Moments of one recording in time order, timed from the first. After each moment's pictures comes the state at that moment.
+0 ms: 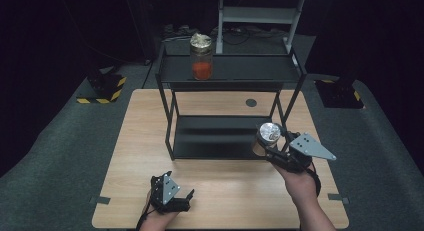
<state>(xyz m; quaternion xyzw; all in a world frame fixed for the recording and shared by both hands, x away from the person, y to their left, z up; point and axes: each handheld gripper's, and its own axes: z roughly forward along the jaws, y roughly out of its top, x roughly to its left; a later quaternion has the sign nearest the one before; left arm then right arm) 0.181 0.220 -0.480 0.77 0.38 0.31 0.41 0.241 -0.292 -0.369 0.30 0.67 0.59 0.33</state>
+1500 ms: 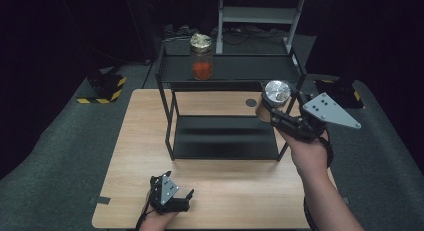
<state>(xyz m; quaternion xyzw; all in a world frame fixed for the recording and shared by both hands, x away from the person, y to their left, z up) 0.180 0.224 -0.482 0.77 0.38 0.31 0.42 0.248 -0.273 -0.276 0.27 0.63 0.62 0.39</state>
